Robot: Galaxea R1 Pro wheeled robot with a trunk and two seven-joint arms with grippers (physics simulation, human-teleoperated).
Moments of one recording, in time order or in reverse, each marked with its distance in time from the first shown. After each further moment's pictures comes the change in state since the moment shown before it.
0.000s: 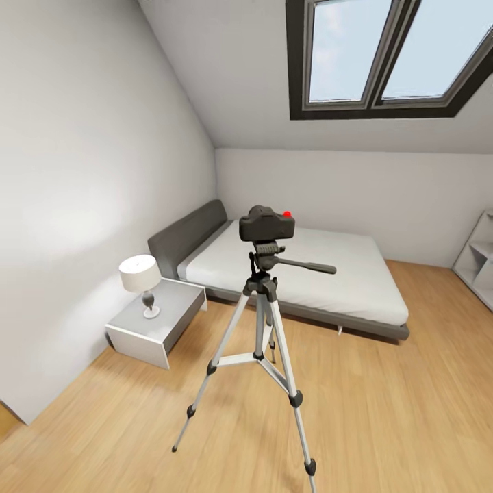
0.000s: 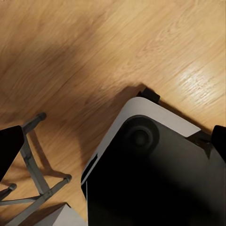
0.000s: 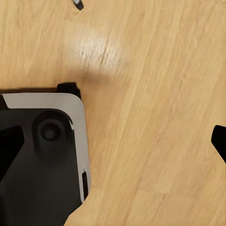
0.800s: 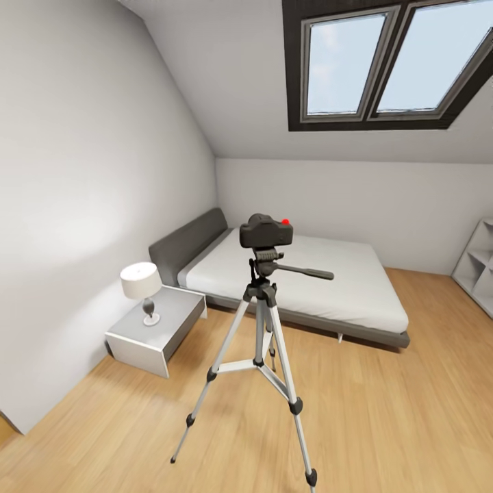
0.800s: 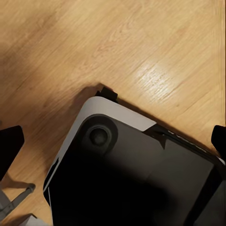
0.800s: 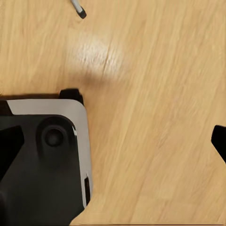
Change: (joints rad) left arm 0.022 0.012 0.000 0.003 0.004 0.015 -0.206; right arm 0.009 0.004 0.000 0.000 0.000 0.003 0.001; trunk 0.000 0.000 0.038
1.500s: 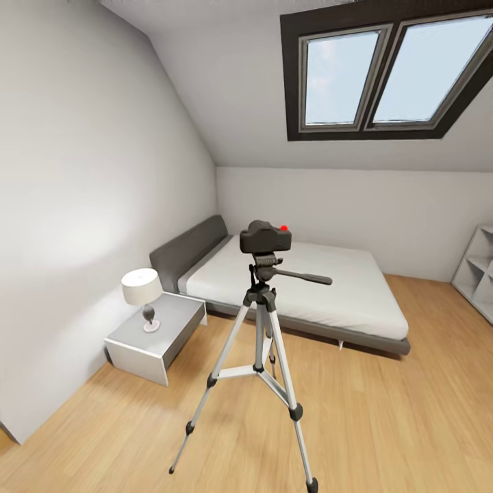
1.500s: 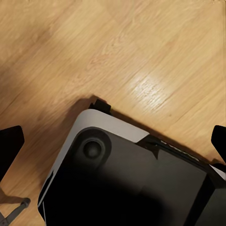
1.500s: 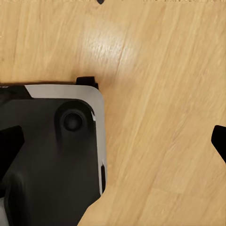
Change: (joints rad) left arm 0.001 0.001 -0.004 -0.005 -0.016 -0.014 -0.015; right arm 0.056 0.046 0.000 0.000 0.000 -0.004 -0.003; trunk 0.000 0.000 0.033
